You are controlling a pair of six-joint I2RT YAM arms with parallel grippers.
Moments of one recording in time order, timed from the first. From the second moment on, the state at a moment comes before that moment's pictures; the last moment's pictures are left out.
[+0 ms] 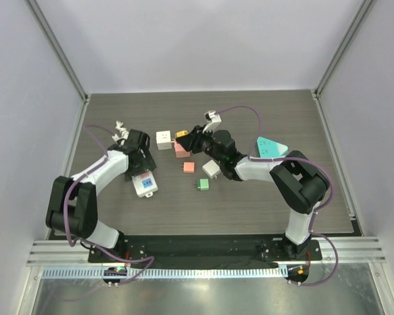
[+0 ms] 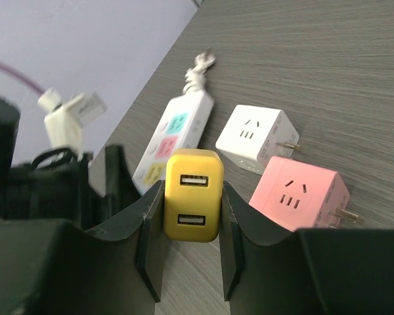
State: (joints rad) left arm -0.27 1.47 0.89 -0.60 -0.25 -0.74; right arm 0.72 1.83 0.96 0.81 -0.07 0.61
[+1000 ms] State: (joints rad) left arm -0.26 1.10 1.01 -0.69 -0.06 -0.46; right arm 0.89 1.79 0.85 0.46 -0.18 0.68
